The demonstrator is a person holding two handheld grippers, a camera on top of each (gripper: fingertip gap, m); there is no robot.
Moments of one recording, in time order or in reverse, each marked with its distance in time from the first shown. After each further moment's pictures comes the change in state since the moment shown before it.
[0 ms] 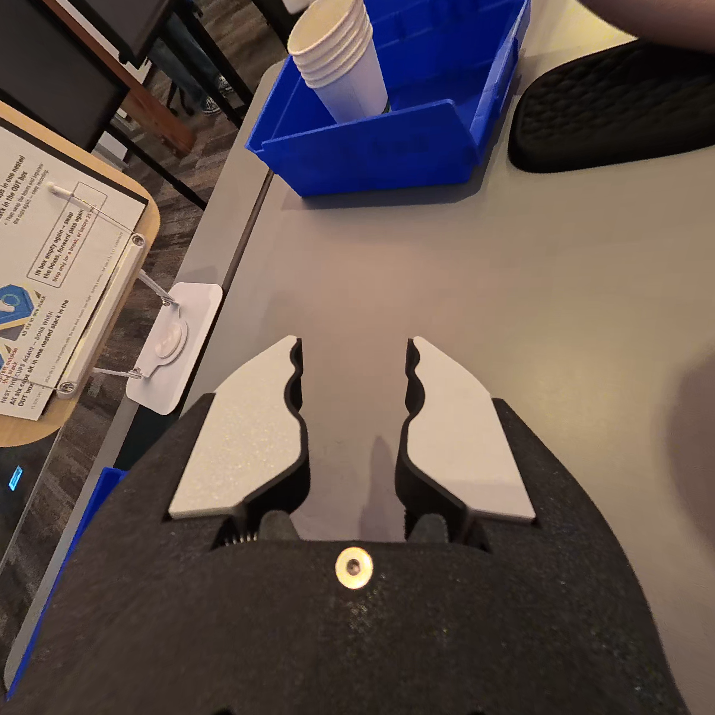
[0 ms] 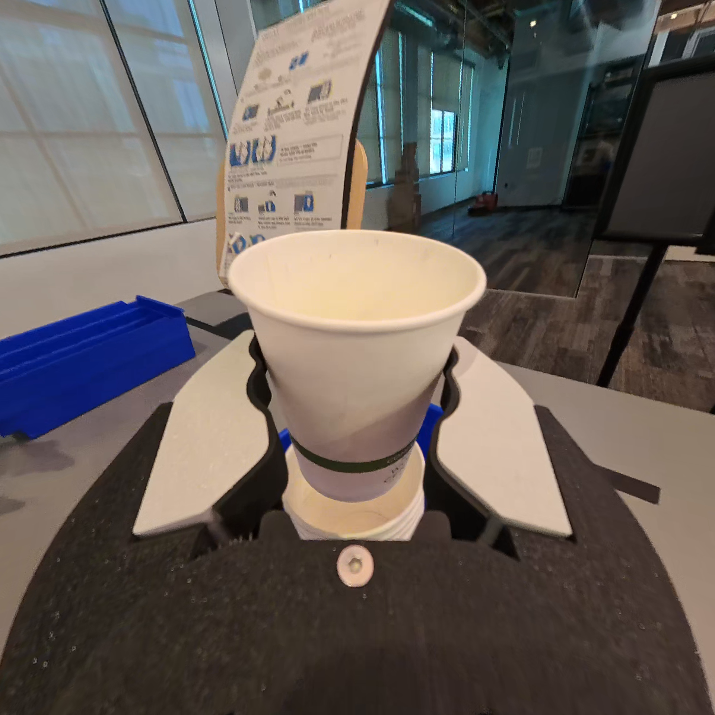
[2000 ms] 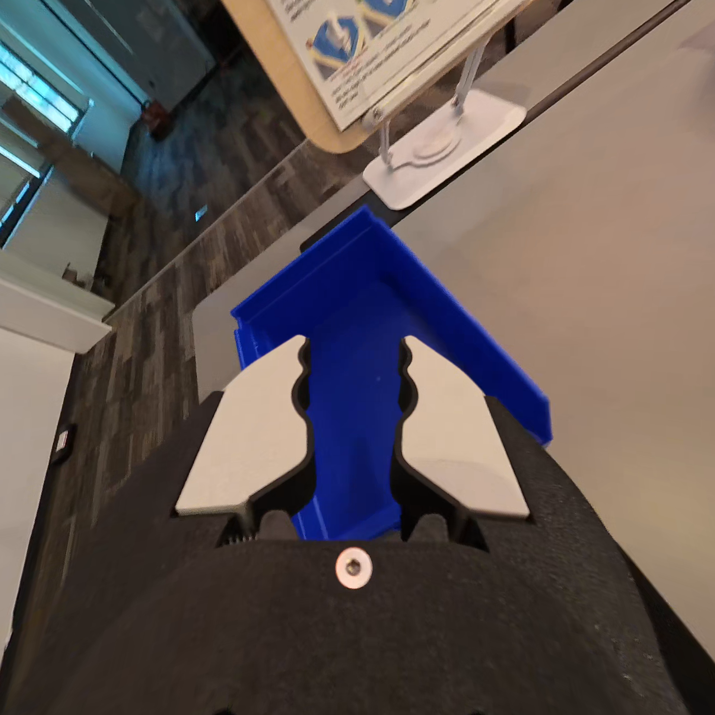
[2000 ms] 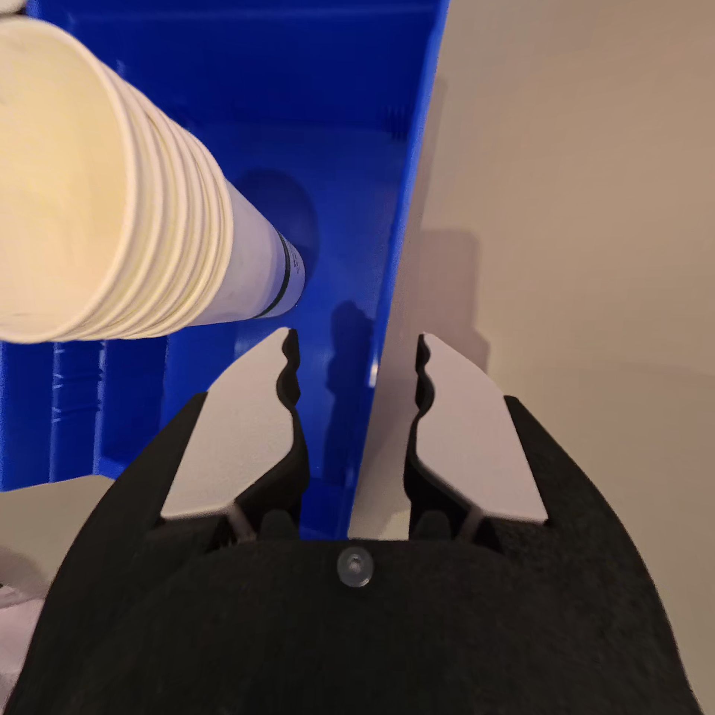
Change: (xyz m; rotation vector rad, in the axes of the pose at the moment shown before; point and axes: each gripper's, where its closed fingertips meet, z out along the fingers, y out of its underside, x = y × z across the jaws) left arm -0.137 0.143 -0.133 -0.283 -0.622 -0.414; right arm 0.055 0.149 -0.096 -1.002 0.407 0.398
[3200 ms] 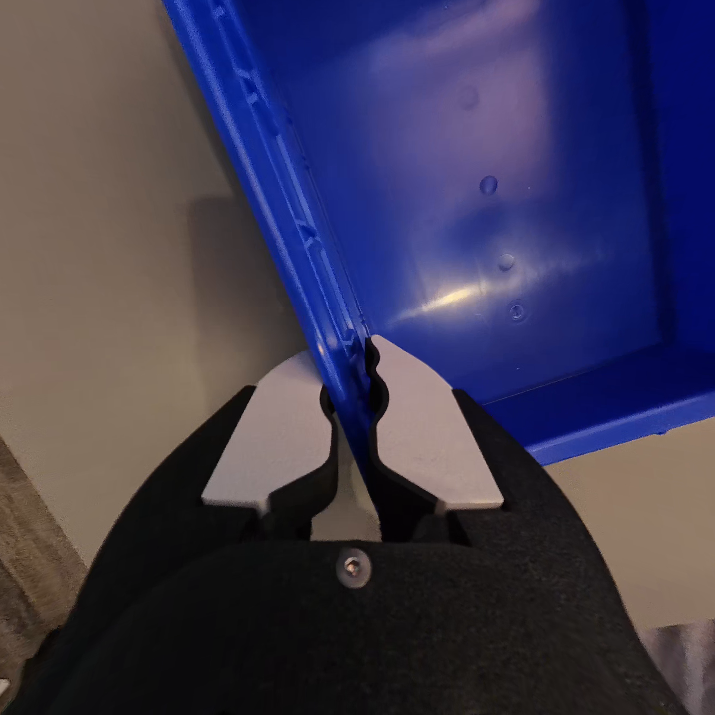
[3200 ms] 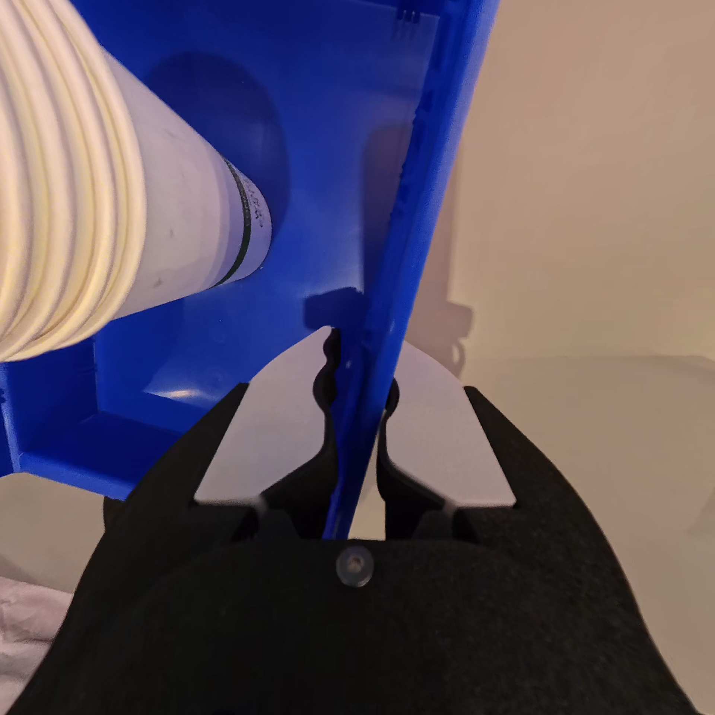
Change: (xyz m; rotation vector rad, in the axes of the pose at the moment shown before) left arm 0.015 0.128 0.097 -0.741 0.270 -0.396; right arm 0.007 0.024 0.029 -0.213 0.082 -0.061
